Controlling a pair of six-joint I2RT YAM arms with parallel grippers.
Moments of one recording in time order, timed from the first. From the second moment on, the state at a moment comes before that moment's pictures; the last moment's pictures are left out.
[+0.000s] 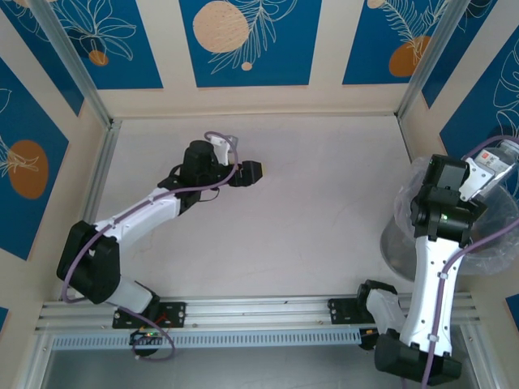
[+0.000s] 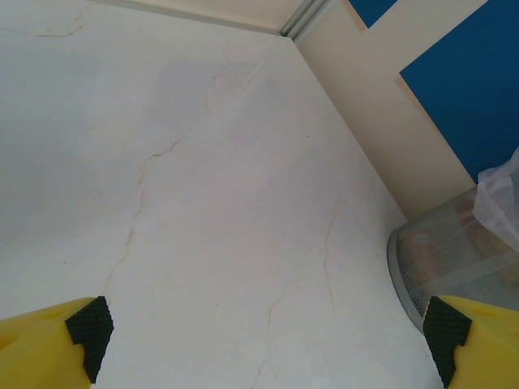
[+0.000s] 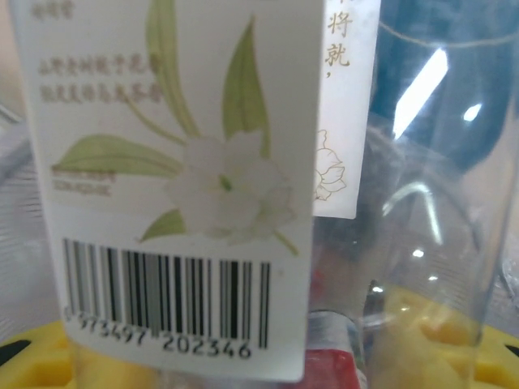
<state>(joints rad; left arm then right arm) -0.55 1.48 1.03 0.03 0.40 -0.51 -0.32 0.88 1.21 -1.03 0.71 0.26</state>
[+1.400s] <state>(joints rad) -0.51 1.33 0.97 -0.08 0.08 -0.55 -0.07 0.87 1.20 -0.86 0.49 0.35</state>
